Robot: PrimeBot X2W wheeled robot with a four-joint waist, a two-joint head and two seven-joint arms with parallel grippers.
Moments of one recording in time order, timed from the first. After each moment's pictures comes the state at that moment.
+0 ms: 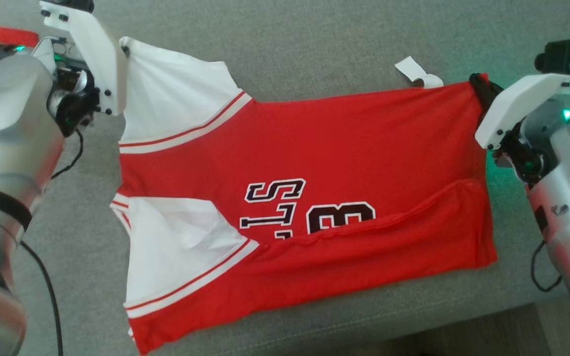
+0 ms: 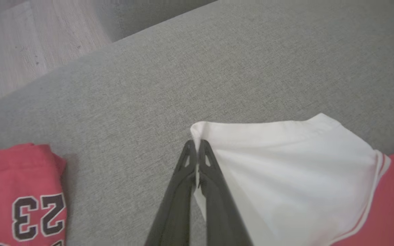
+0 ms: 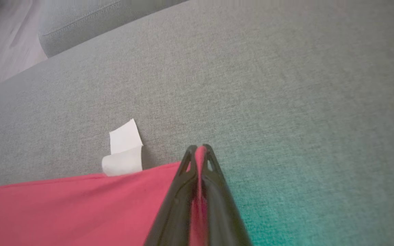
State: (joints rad) left arm -1.21 0.34 -1.07 1.07 -0.94 -0.13 0.32; right arm -0.85 -0.28 0.34 0.93 0.66 0.12 0.26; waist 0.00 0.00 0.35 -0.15
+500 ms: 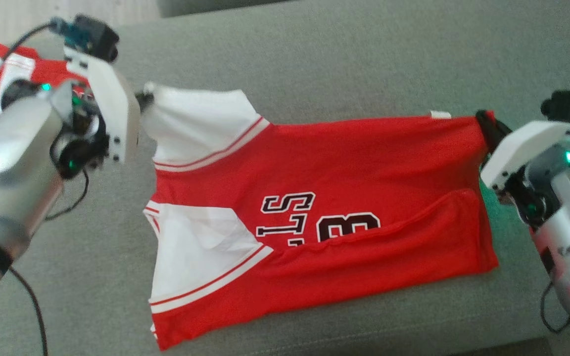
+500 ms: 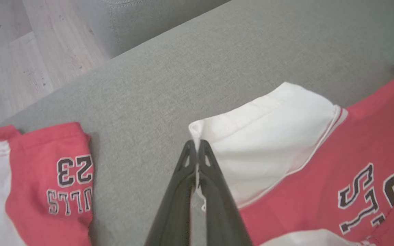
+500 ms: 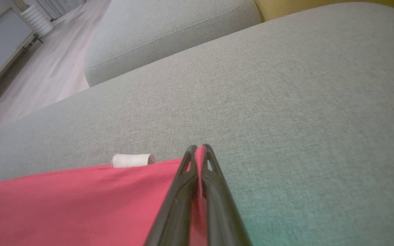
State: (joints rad) left arm -1.10 0.48 -1.19 0.77 -1.06 -0.13 0.34; right arm -0.71 -0.33 0.41 0.88 0.77 0.12 0.14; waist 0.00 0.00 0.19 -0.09
